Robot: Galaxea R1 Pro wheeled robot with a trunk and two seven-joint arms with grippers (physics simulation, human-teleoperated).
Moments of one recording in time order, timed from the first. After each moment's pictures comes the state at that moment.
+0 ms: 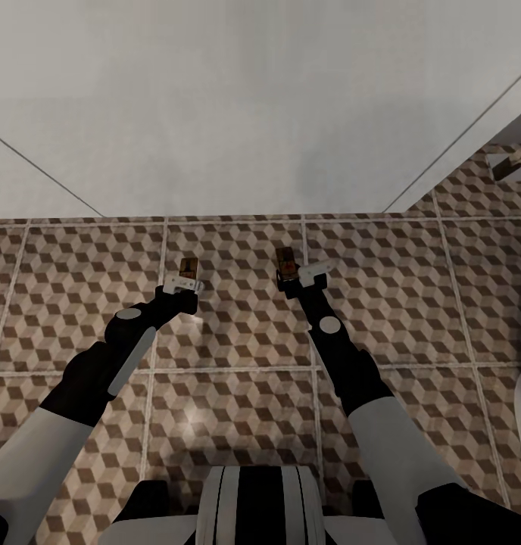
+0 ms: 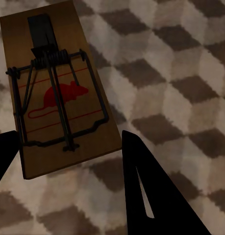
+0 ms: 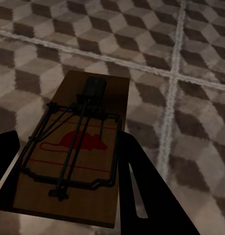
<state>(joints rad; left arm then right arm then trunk) -0.85 0.21 -0.37 -1.30 0.31 0.53 0.01 -0.89 0.16 0.17 -0.98 0.27 -0.02 -0.05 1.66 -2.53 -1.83</state>
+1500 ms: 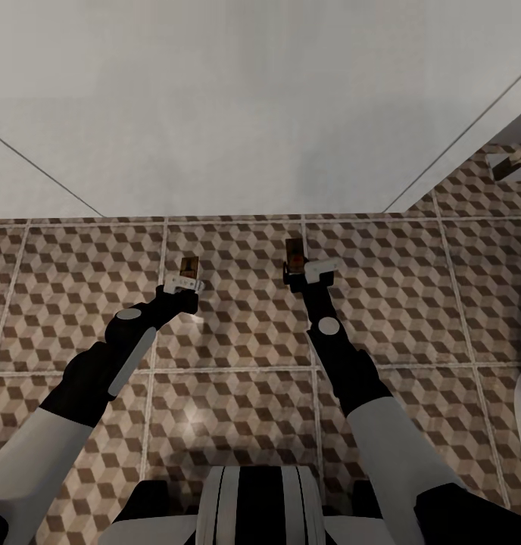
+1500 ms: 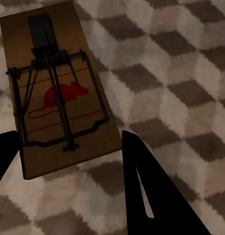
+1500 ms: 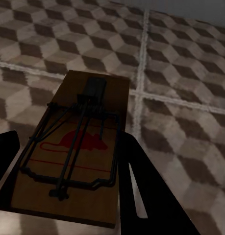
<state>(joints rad) -0.85 0.21 -0.37 -1.30 0.31 0.52 0.00 -0.89 0.17 0.17 -0.98 0.28 -0.09 -0.18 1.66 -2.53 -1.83</state>
